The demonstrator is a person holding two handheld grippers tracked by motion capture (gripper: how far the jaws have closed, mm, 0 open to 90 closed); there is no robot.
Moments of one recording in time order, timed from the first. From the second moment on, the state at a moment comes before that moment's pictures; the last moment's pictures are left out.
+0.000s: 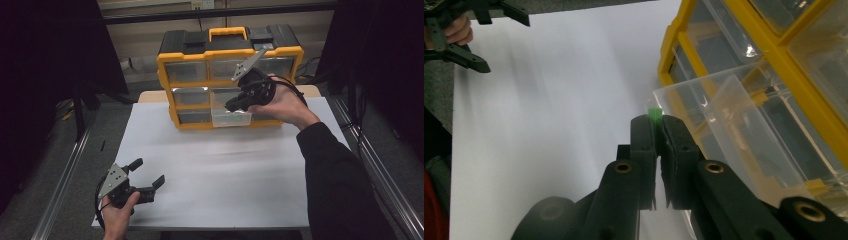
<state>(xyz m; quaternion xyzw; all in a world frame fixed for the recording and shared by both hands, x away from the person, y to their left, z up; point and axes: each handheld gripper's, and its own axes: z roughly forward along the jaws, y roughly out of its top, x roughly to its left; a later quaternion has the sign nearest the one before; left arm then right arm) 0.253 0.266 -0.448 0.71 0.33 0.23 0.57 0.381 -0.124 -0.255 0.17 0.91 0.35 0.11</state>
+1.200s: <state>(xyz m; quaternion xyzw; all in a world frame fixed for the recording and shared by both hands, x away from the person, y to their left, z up) 0.252 0.265 -0.448 0.71 0.33 0.23 0.57 0.438 -0.114 -0.272 0.25 0.93 0.26 0.10</state>
